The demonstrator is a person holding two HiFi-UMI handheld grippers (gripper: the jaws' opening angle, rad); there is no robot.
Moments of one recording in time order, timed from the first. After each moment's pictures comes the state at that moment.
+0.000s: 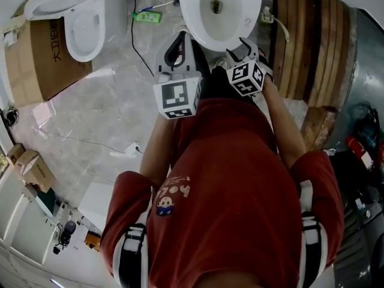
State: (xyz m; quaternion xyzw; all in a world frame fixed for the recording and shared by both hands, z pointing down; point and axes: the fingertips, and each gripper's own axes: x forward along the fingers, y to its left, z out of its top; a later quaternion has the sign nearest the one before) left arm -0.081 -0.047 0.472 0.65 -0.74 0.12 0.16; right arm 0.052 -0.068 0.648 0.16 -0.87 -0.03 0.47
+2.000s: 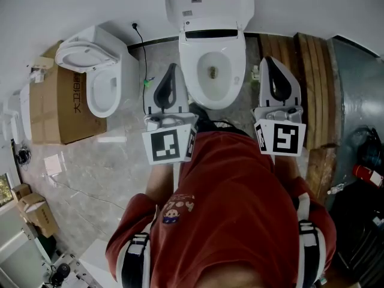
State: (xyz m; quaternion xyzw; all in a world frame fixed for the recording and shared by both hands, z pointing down) left arm -0.061 -0.067 0.261 0.67 -0.74 0.01 -0.02; right arm 0.112 -0.140 0.250 0.43 -0.90 -0.09 0.01
